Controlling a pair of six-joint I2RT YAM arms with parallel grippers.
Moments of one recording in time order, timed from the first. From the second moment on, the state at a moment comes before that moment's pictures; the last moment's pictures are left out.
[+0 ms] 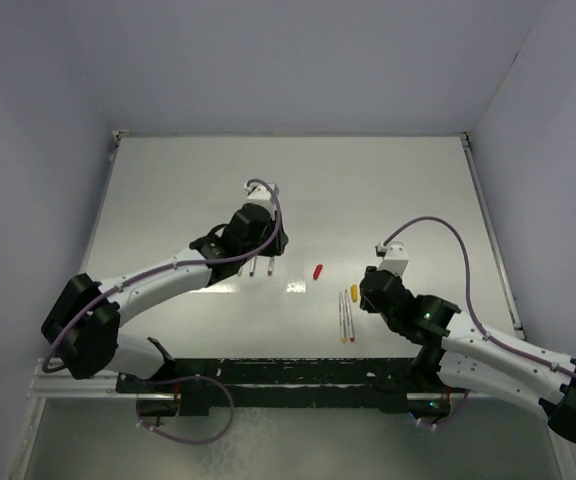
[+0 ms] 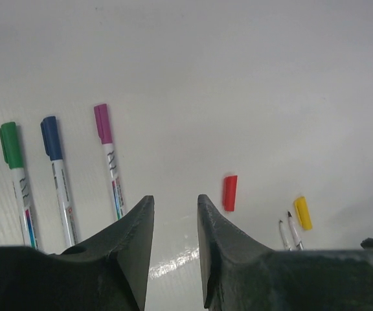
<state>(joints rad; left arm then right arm) -0.76 1.43 0.93 -0.07 -0.21 -0.53 0.94 0.78 0.49 -0.54 0.62 0.73</state>
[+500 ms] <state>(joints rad) -0.89 1.34 0.78 -0.07 -0.19 -0.55 0.94 0.95 0.45 -0.47 0.42 0.75</state>
